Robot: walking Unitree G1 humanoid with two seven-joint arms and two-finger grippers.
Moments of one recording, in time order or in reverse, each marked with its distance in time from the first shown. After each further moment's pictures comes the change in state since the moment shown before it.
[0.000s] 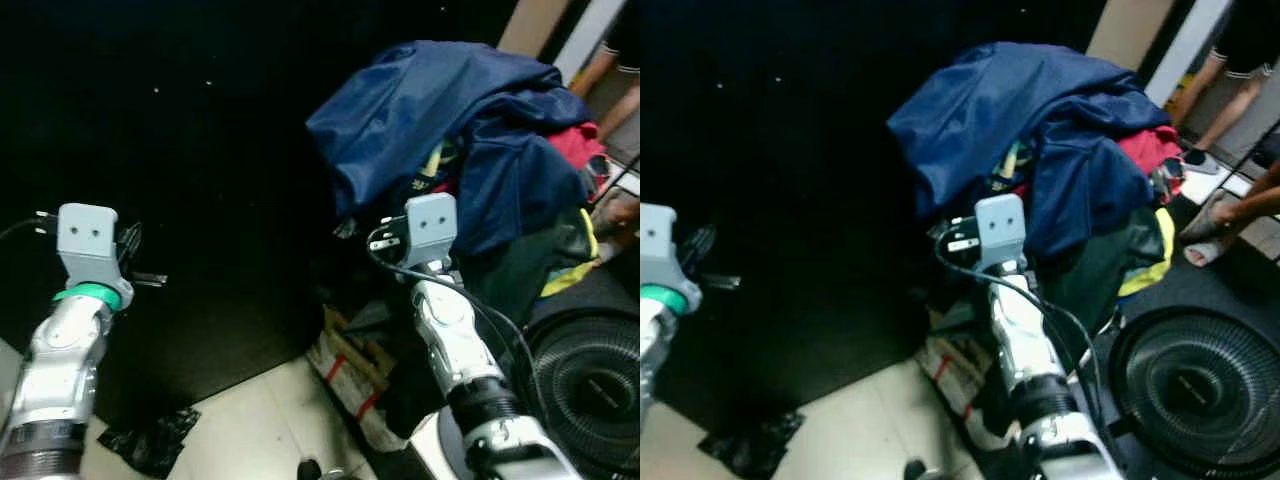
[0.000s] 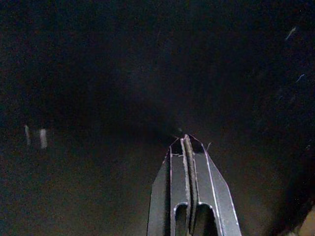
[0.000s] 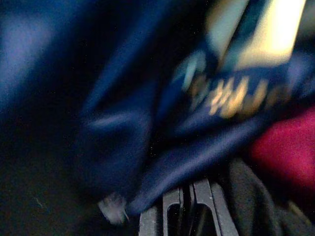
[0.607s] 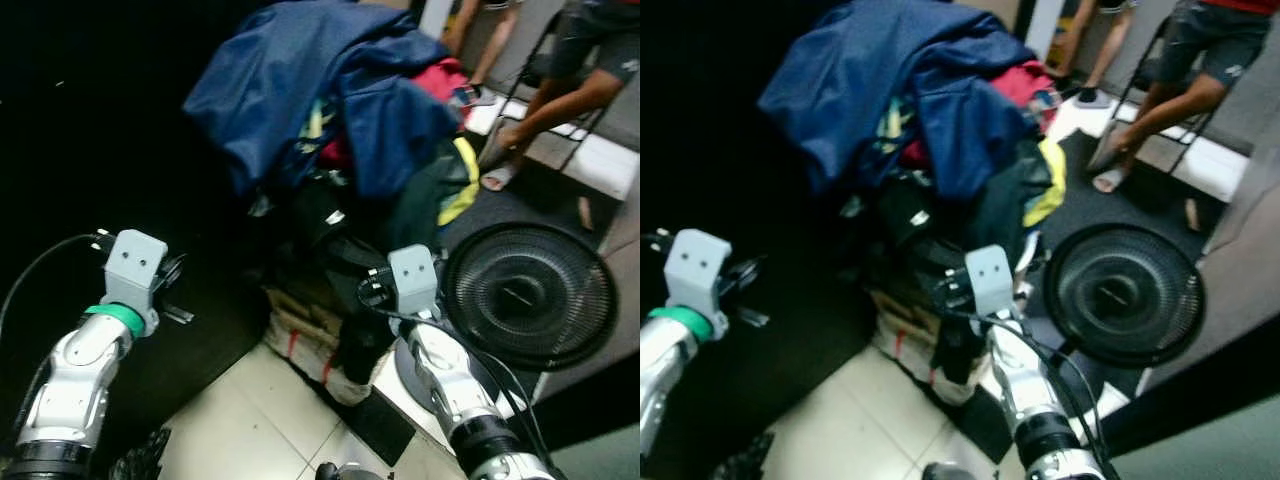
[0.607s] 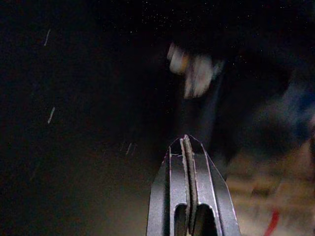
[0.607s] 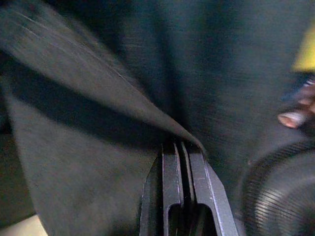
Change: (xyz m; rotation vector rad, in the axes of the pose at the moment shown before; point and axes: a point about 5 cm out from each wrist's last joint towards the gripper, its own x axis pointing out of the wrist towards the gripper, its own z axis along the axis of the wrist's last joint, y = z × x) left arm -0.009 -0.038 -0.028 0.052 0.080 -0.172; right arm -0.067 0.001 -0.082 -0.071 0.355 0.041
